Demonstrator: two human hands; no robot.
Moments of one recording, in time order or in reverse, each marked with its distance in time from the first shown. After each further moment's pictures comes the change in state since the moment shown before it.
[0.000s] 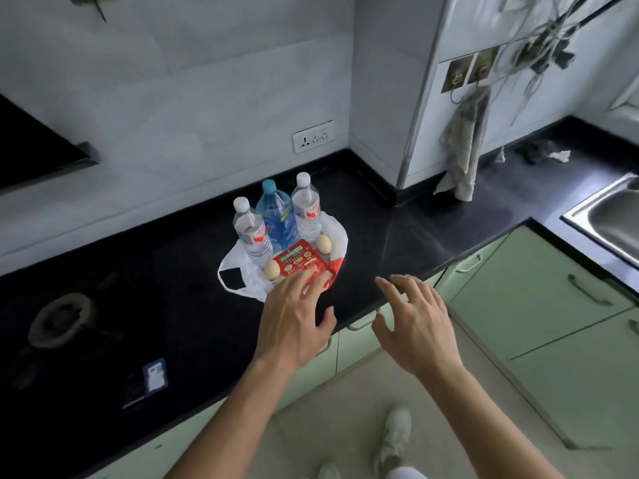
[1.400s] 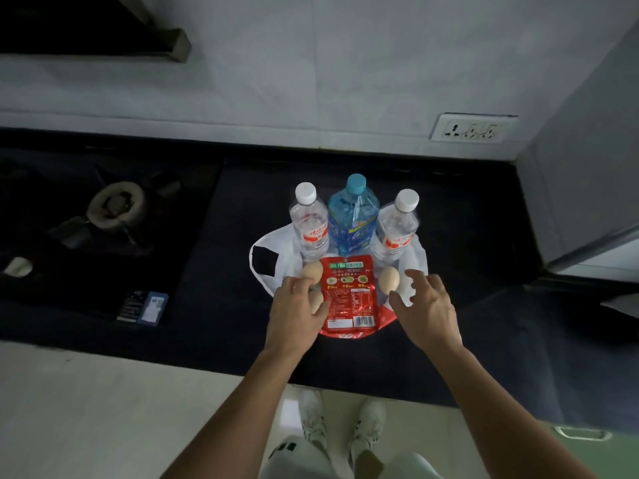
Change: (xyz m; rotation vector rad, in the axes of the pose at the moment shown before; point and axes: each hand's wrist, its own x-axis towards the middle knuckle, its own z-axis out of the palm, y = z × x) left_hand 0.093 -0.074 0.118 -0.226 0.138 -0.895; right_hand 0.254 0.021 0.145 0.304 -0.509 -0.141
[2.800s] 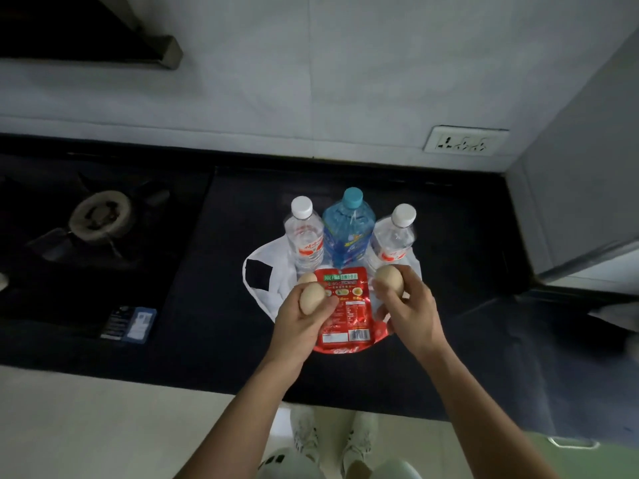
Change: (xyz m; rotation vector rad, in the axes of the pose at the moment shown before) left_hand -0.003 0.049 -0.038 -1.137 -0.186 -0.434; right_hand -0.003 -0.051 -0.023 0.731 -0.100 -0.018
